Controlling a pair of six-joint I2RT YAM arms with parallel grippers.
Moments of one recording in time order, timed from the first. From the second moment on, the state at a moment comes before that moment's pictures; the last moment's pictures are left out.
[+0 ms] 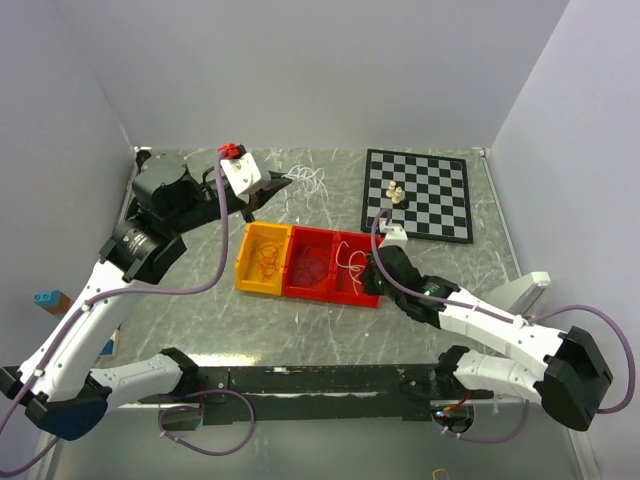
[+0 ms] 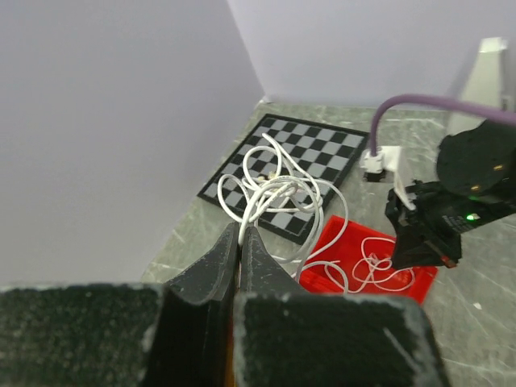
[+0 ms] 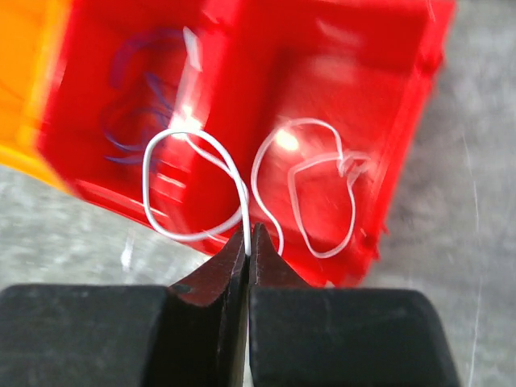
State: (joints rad) left arm -0.61 1.08 1.43 -0.33 0.44 0.34; right arm 0.80 1.03 0.63 -0.26 0.31 0.63
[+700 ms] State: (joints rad) left arm -0.60 1.10 1.42 -0.36 0.61 0.34; right arm 0.79 1.10 0.63 -0.38 0.32 0.79
